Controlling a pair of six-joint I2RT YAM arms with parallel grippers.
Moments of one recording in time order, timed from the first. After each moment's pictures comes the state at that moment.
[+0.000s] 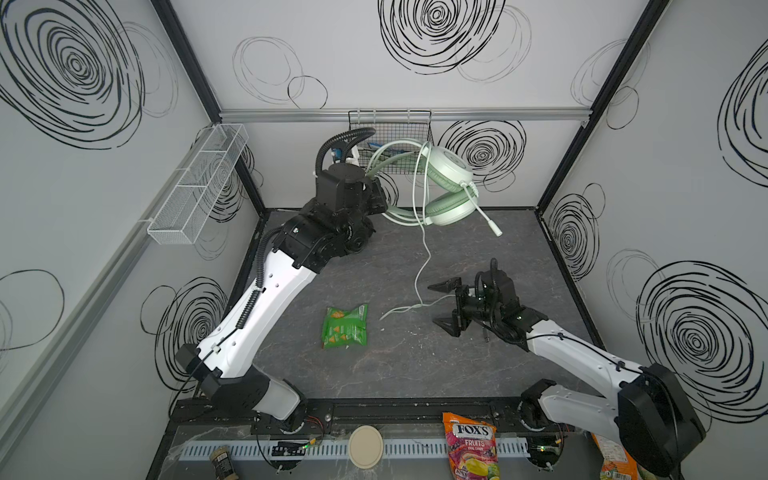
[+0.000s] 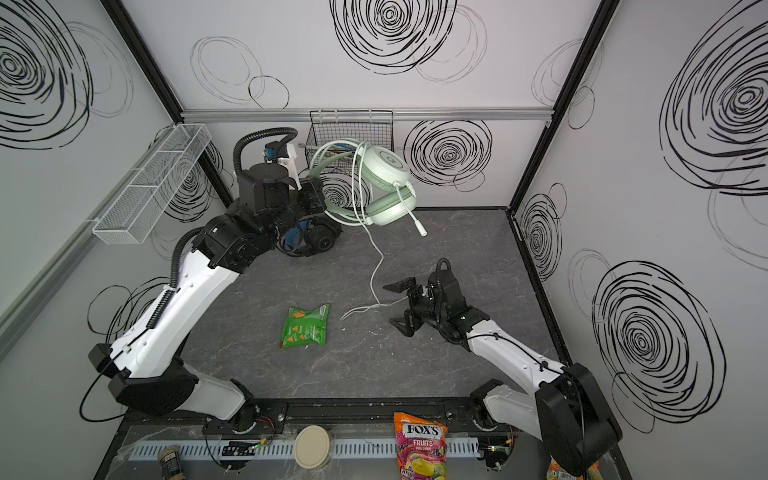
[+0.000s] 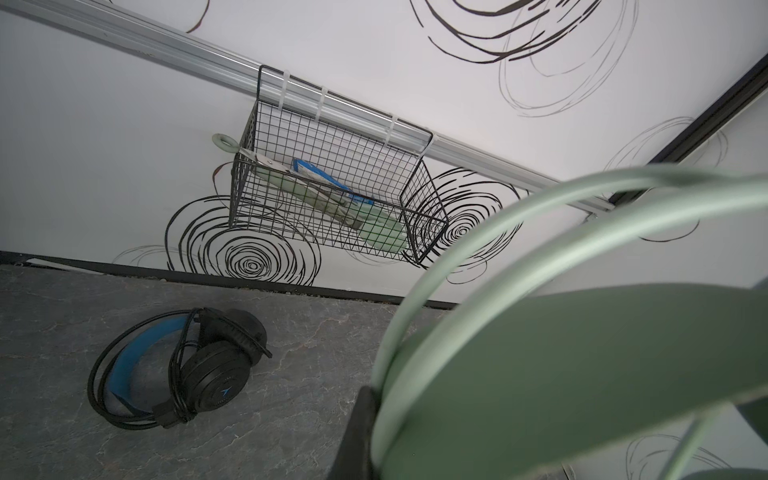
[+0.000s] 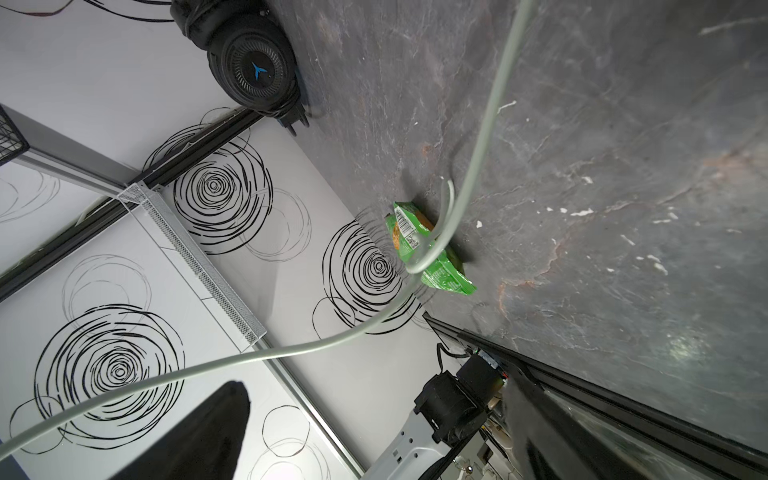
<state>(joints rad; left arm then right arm) -0.62 1.49 1.89 -0.66 -0.34 -0.52 0.54 1.16 0.55 0.07 -0.60 1.79</state>
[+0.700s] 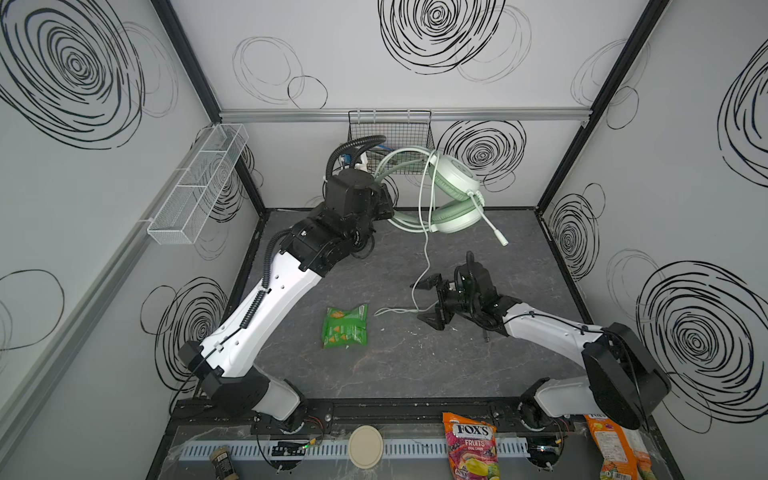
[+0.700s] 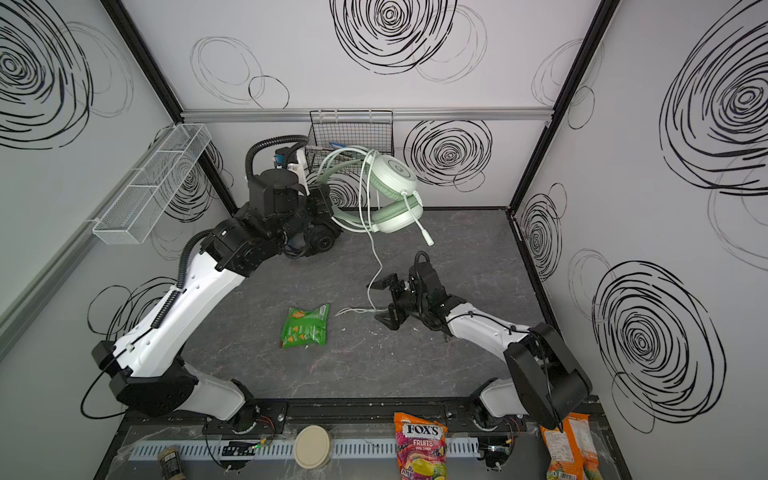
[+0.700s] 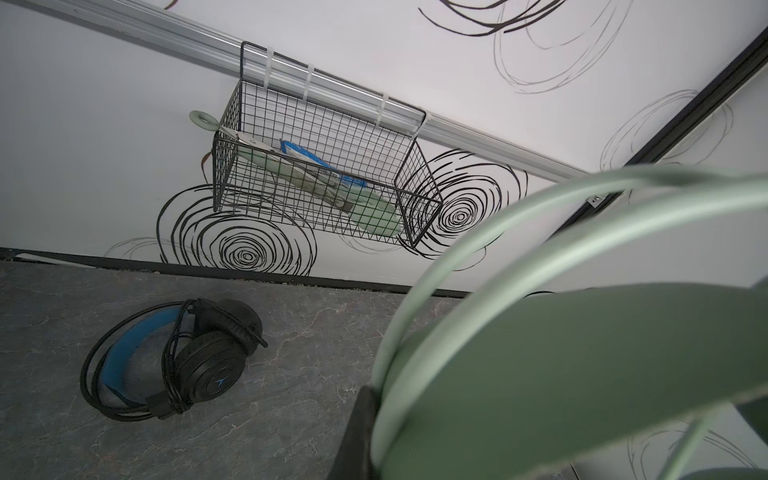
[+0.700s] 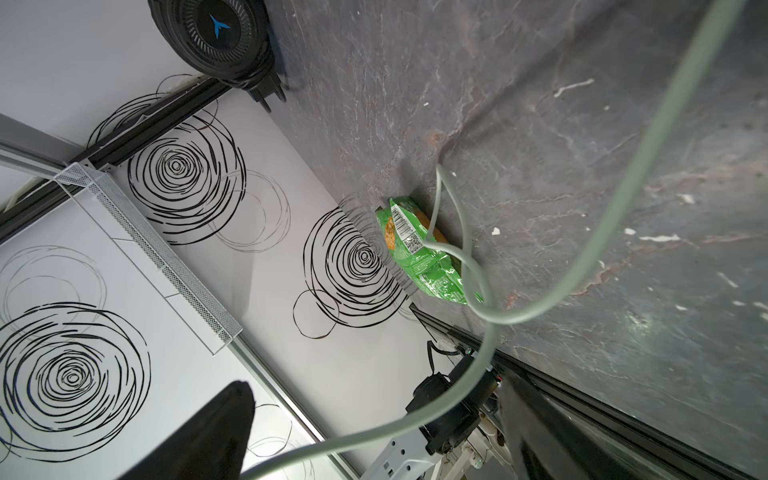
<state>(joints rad) -0.65 1.49 1.86 -0.65 -0.36 -0.52 0.62 1.38 0.67 0.16 -0.61 1.77</state>
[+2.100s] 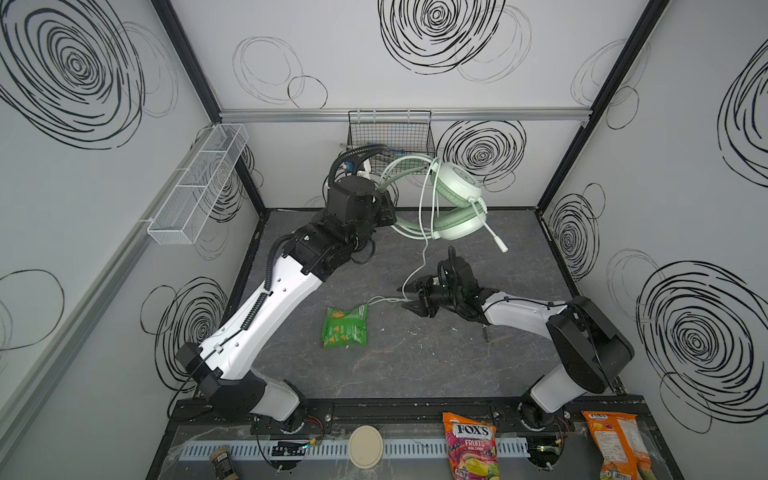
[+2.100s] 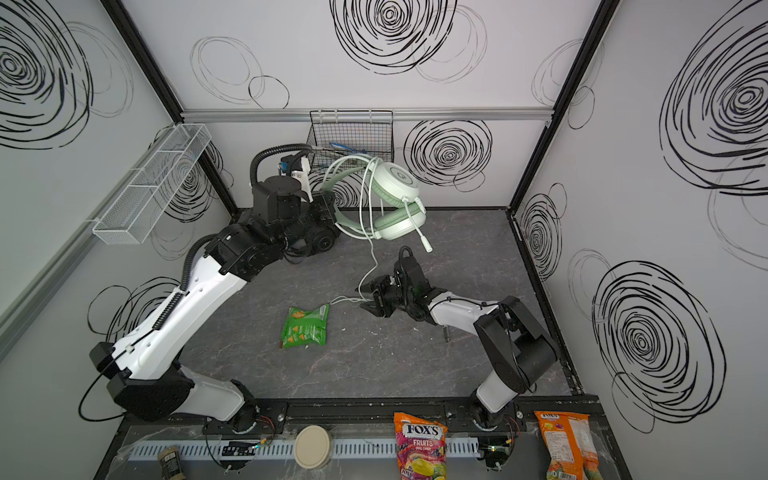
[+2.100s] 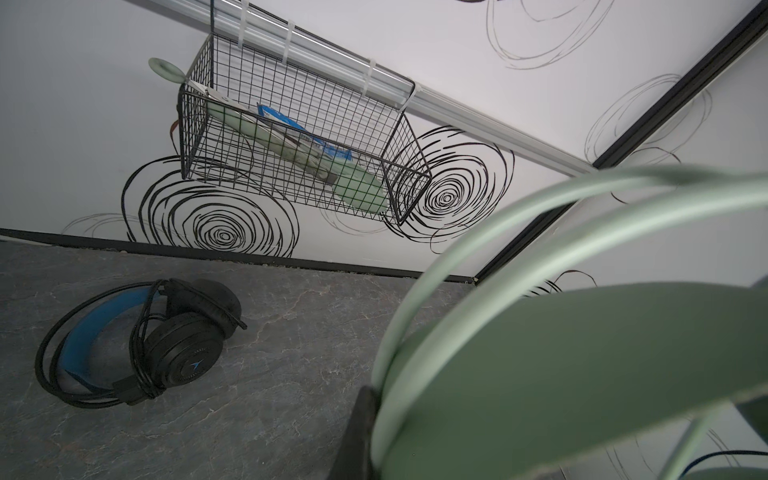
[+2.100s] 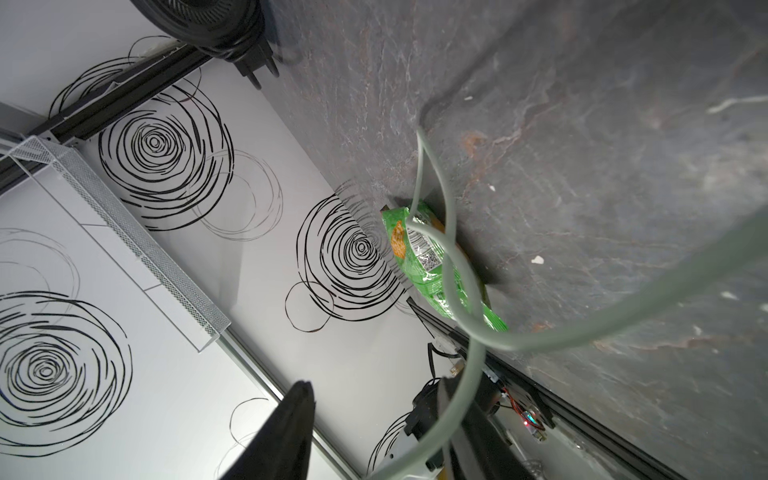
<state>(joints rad) -0.65 1.46 1.77 -0.61 -0.30 -0.56 0.66 1.60 0.77 0.29 -0.65 1.76</state>
